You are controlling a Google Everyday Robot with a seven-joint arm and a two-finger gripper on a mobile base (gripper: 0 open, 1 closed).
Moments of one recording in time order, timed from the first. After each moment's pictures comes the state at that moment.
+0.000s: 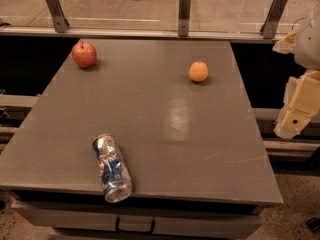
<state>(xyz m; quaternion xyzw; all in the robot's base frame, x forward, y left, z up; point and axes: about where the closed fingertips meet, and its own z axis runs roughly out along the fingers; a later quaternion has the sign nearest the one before) 0.438 -0.217 0.976 -0.60 0.78 -0.03 0.16</state>
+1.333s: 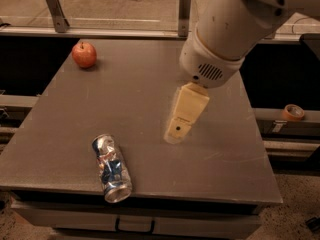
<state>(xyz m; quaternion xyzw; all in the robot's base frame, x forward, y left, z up) 0.452 -0.039 0.943 -0.63 0.75 0.06 0.20</state>
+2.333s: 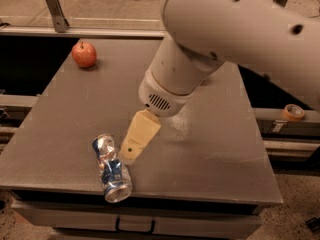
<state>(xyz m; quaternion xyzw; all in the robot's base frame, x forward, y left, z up) 0.441 0.026 0.888 -0.57 0.79 0.11 0.18</state>
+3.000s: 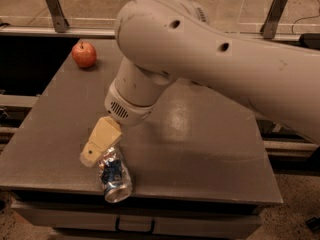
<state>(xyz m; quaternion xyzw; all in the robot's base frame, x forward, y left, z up) 0.443 0.090 0.856 -0.50 0.84 0.15 0.16</state>
